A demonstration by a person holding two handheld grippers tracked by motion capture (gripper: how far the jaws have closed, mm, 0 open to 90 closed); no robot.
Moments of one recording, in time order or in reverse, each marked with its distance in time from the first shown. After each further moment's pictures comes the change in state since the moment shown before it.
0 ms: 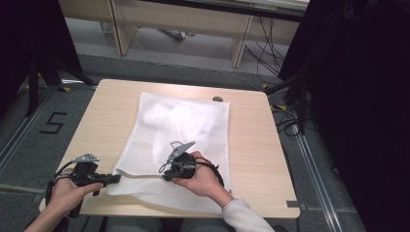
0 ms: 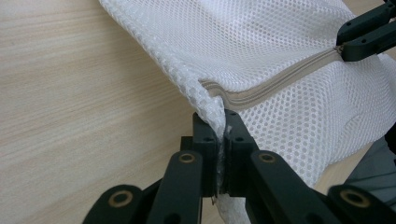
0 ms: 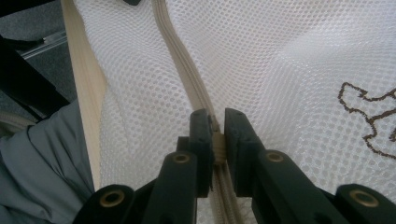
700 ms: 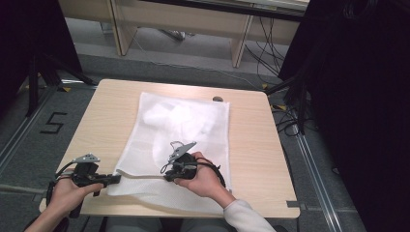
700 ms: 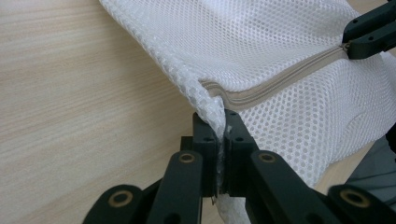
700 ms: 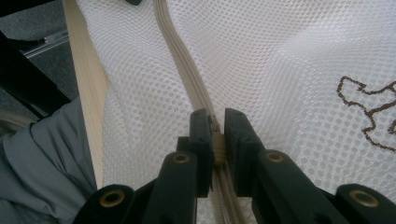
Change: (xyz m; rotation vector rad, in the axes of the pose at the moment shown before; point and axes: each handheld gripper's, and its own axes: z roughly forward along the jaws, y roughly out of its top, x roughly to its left) left arm 0.000 -0.002 0.002 0.006 -0.002 0.001; right arm 0.000 -0.003 -0.003 0.003 0.005 0.010
